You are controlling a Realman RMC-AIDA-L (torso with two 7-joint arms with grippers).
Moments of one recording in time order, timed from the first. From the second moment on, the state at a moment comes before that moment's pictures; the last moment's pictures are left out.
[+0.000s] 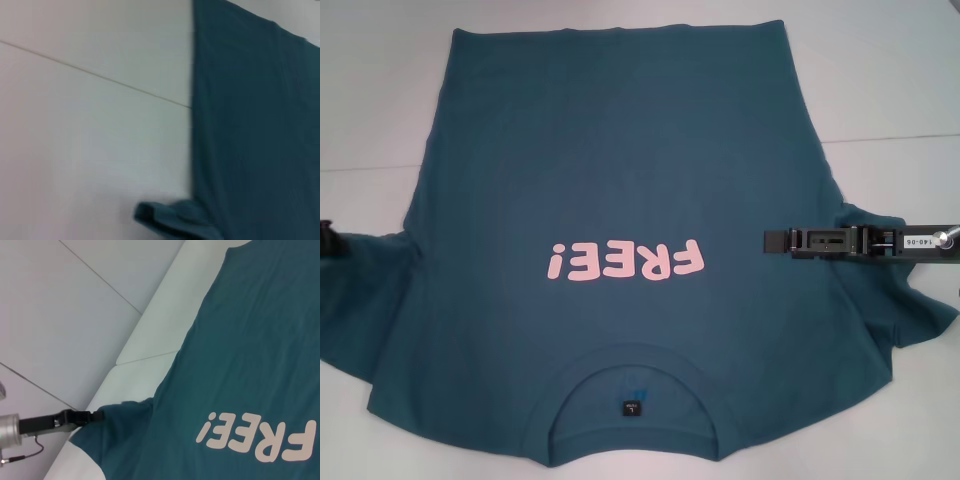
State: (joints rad) left arm -0.66 -2.01 0.57 0.83 2.58 1.09 -2.57; right arm 0.58 1.98 -0.69 -0.71 -2.03 -1.50 2.18
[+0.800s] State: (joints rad) left arm -0.81 -2.06 0.76 0.78 2.58 1.10 -2.79; right arm 0.58 1.98 -0.69 -0.68 -2.04 -1.50 2.15
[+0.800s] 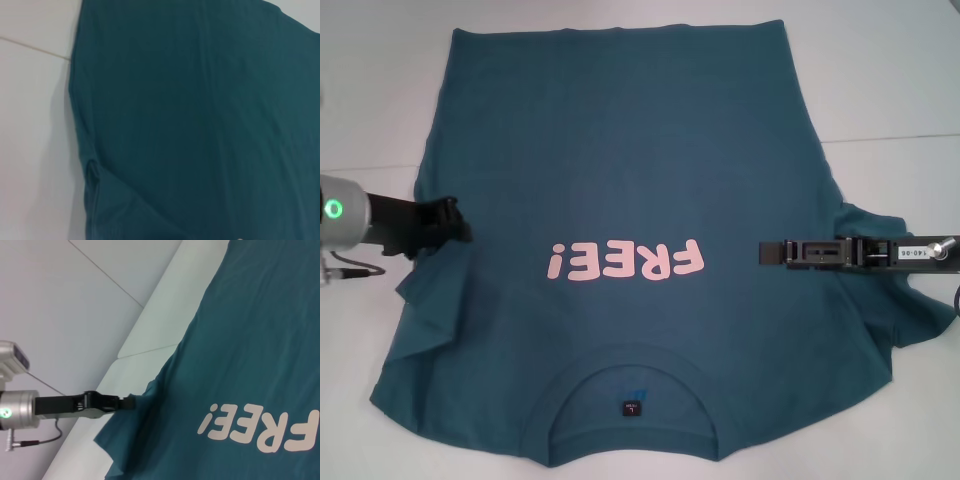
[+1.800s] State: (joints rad) left arm -0.83 -2.09 0.76 0.74 2.51 1.07 -2.68; right arm 0.58 1.98 -0.69 -0.67 -2.04 -1.49 2.15
